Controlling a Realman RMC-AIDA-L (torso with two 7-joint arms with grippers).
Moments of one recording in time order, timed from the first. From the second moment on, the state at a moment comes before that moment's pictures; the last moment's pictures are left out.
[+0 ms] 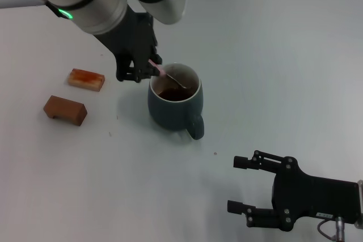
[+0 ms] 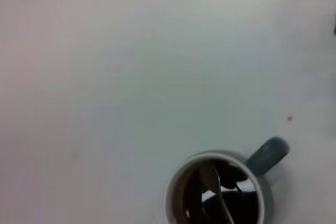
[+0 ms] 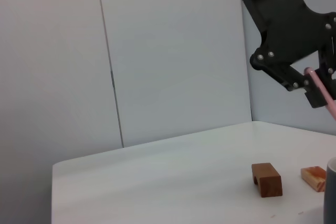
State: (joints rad) left arm -0.89 -2.08 1.47 1.47 2.62 1.73 -1.90; right arm 0.36 2.08 -0.61 -0.24 -2.04 -1.71 0.67
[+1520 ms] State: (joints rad) left arm -0.66 -2.06 0.92 1.24 2.05 1.66 -1.55; right arm 0.36 2.08 -0.56 -0.24 -2.03 -1.71 0.67
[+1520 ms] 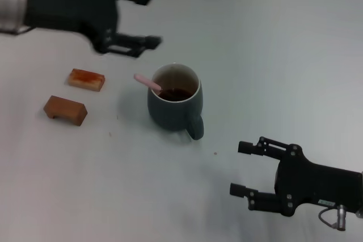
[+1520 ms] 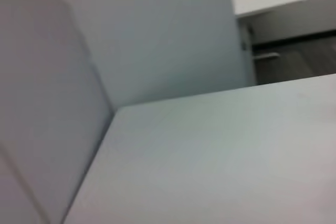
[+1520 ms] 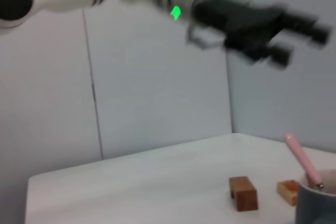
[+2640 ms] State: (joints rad) left arm -0.31 -2.06 0.59 0.64 1.95 1.68 -1.02; right arm 0.35 2.08 -0.52 -0.24 -1.98 -1.74 0.67
